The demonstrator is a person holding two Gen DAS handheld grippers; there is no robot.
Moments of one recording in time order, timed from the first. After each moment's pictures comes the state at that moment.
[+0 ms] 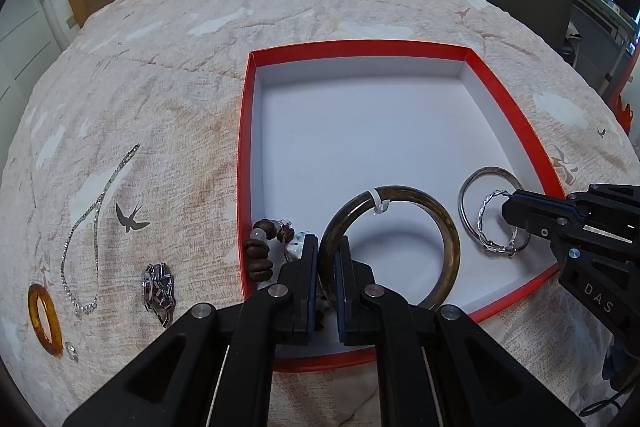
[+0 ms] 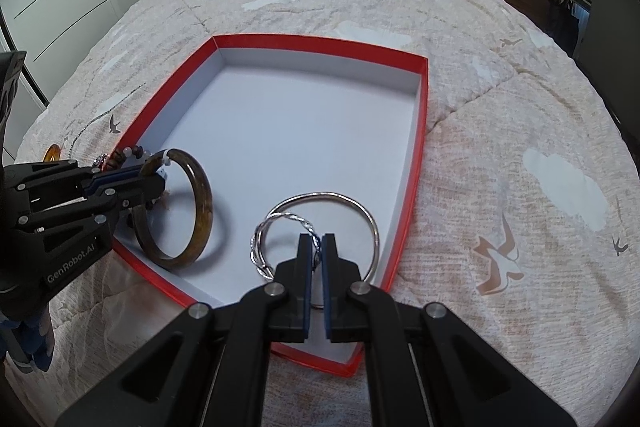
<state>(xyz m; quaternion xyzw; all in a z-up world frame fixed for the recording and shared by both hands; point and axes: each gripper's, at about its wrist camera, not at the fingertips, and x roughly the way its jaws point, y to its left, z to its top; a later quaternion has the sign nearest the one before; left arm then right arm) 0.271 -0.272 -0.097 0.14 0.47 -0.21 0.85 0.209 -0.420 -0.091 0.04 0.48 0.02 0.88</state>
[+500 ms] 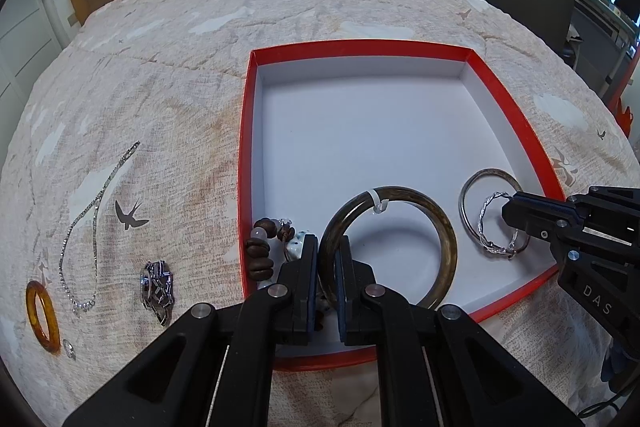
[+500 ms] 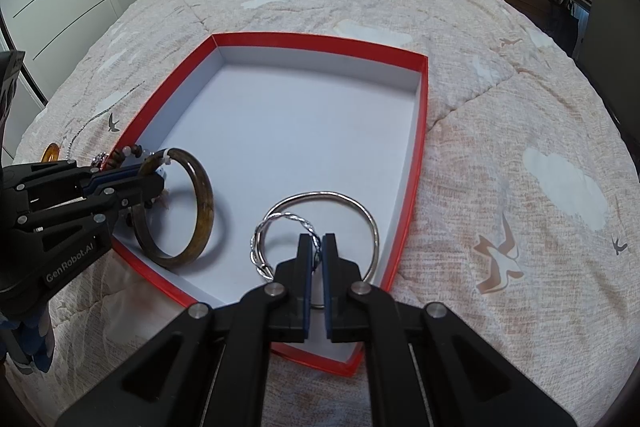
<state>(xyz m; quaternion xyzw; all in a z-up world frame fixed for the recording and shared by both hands) 0.271 -0.271 -0.097 0.14 0.47 -0.21 0.85 0.209 -0.420 -0.091 0.04 0.48 0.01 0.88</state>
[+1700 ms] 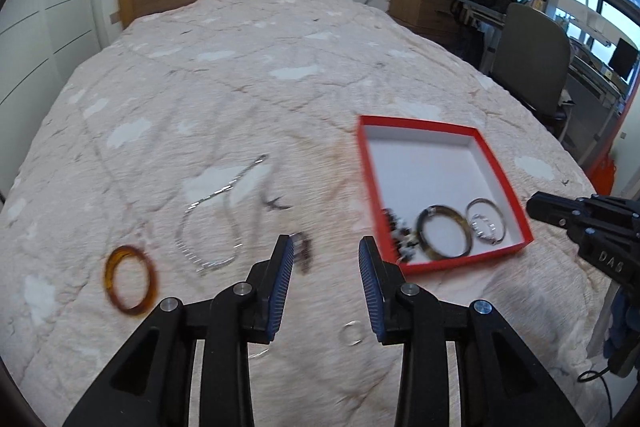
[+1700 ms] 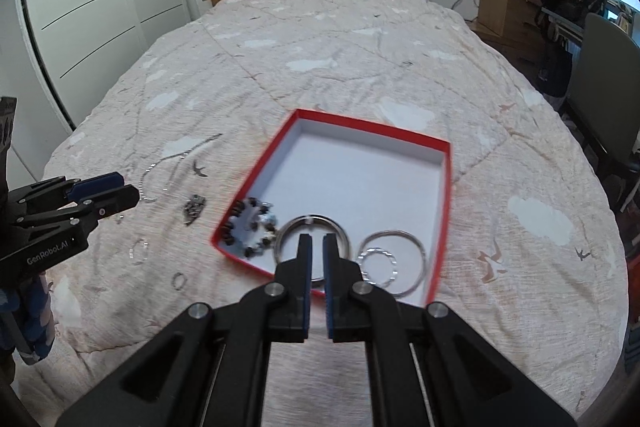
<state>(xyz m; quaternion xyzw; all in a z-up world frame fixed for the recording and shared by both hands) 0.222 -0.124 -0.010 0.06 0.41 -0.20 0.89 0.160 -0.349 0.002 0.03 0.41 0.03 0.91</state>
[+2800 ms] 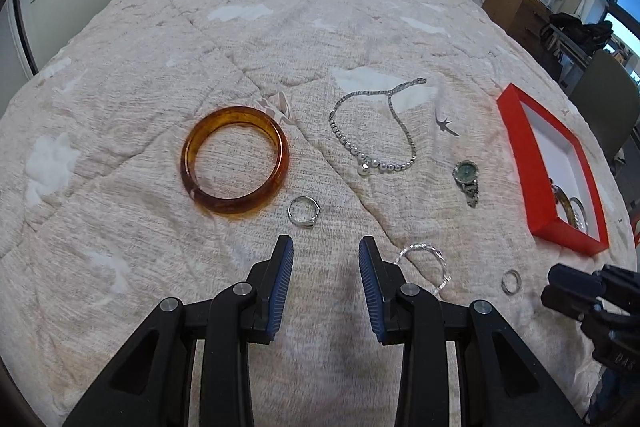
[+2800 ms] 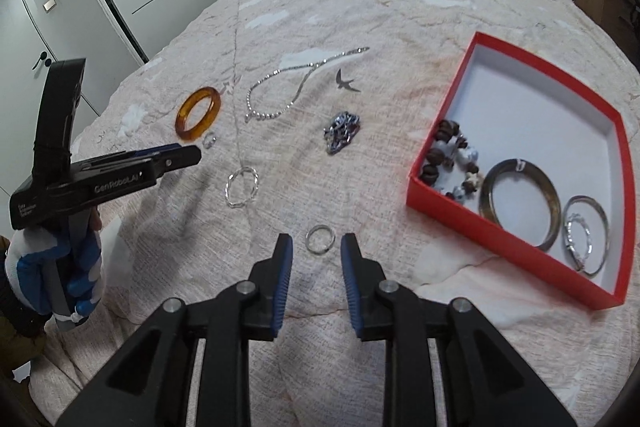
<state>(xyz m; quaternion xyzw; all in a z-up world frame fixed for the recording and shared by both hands) 0.236 -0.002 -0.096 -0.05 0.48 -0.09 0.87 0.176 -0.236 -0.078 0.03 0.48 0.18 0.86</state>
